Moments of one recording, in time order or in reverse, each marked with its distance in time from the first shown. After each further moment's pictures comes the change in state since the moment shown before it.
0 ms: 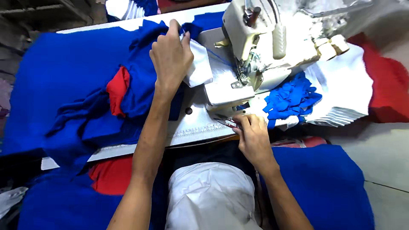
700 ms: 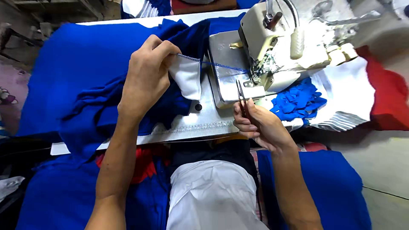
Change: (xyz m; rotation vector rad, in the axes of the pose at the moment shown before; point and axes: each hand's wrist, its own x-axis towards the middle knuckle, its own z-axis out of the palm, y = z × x) left_hand 0.046 -0.158 0.021 -0.100 0.265 0.481; right_hand 0.056 -0.038 -0.055 1.720 -0.640 0.385
